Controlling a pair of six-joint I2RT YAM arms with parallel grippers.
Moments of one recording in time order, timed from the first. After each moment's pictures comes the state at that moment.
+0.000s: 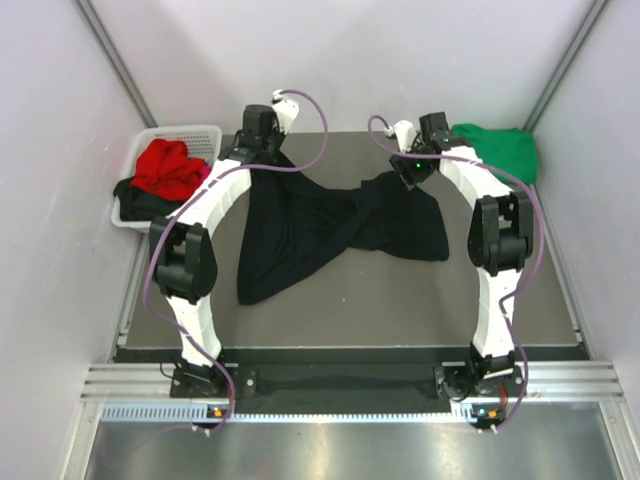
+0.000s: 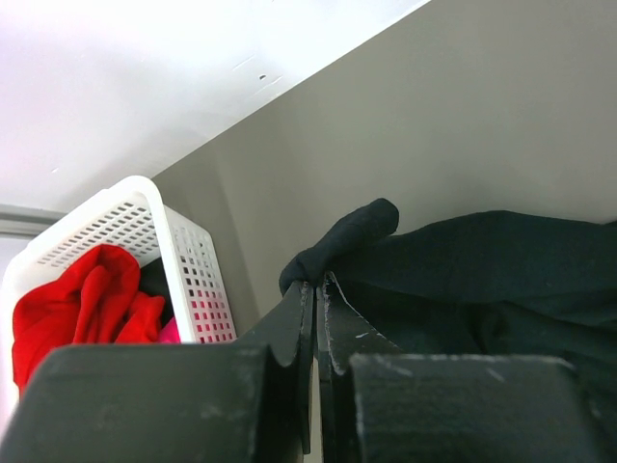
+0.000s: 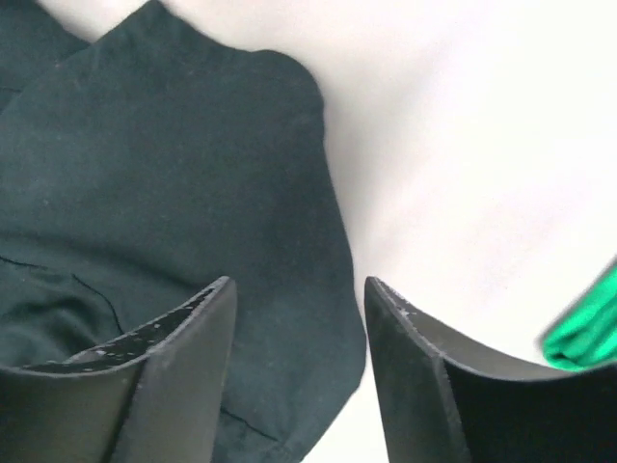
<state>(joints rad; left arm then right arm) -0.29 1.93 1.72 -0.26 -0.20 0.39 0.19 2.17 1.87 -0.64 -0.21 -0.50</state>
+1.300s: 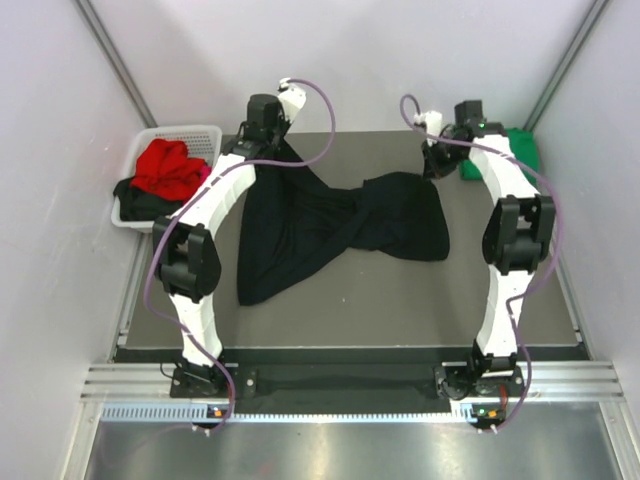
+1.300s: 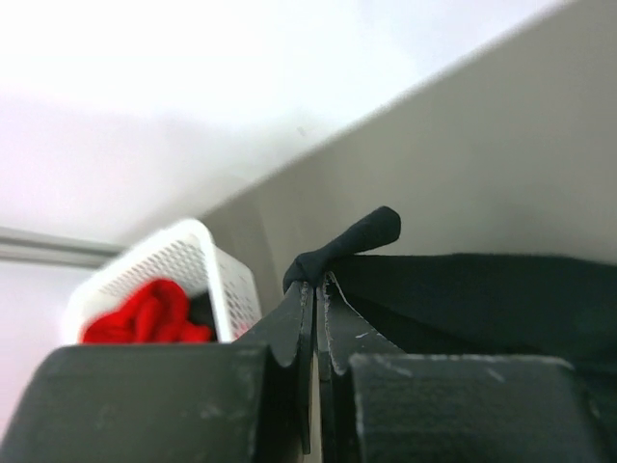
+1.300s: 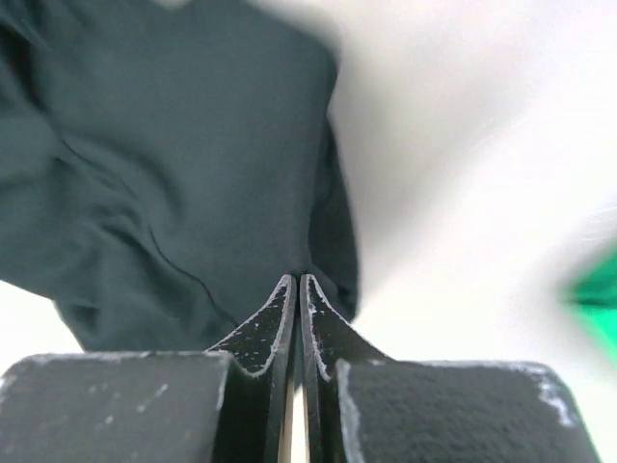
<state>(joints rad) -0.33 1.95 1.81 -0.25 -0.25 0.44 0.05 2.16 1.98 -0.88 -0.45 -0.53</state>
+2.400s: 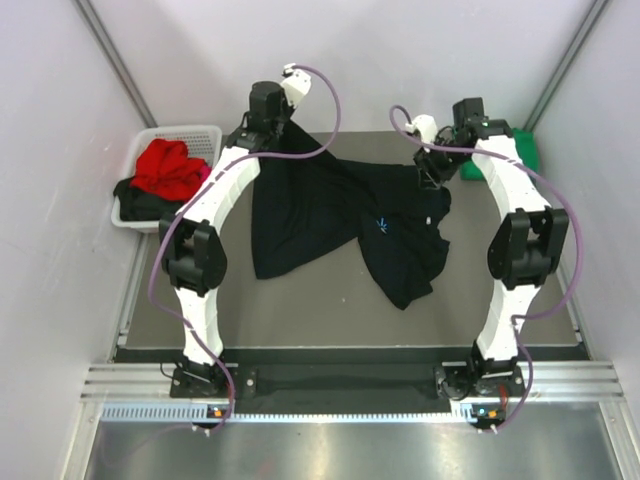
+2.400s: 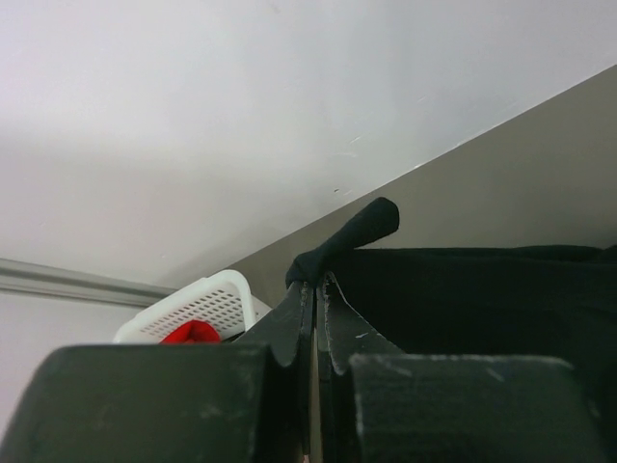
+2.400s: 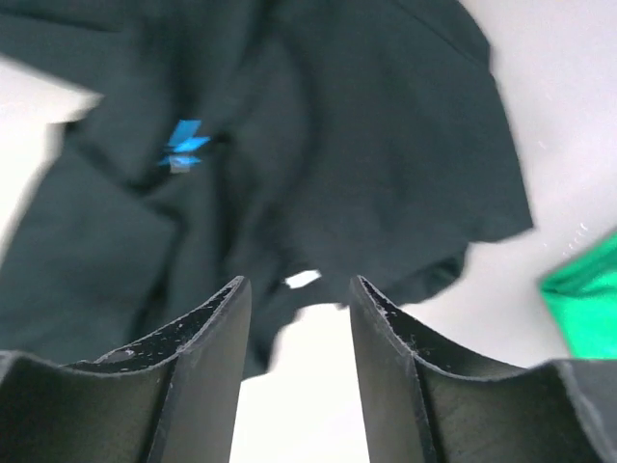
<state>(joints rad) -0.33 2.03 1.97 -0.20 -0.28 0.51 0.12 1.95 1.92 -1.04 -0.46 -0.74</state>
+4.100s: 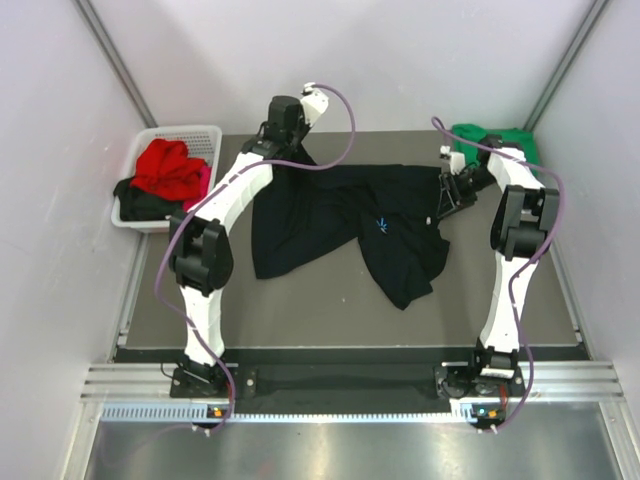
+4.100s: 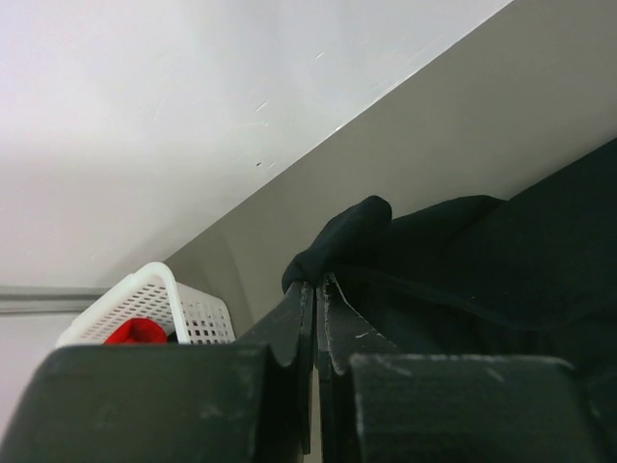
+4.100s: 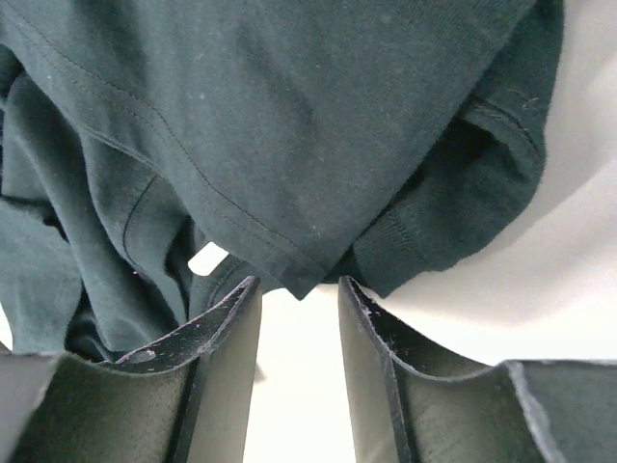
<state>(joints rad) -0.39 2.05 1.91 -0.26 -0.26 0.49 -0.12 2.36 2.00 -1.12 -0.59 -0.54</state>
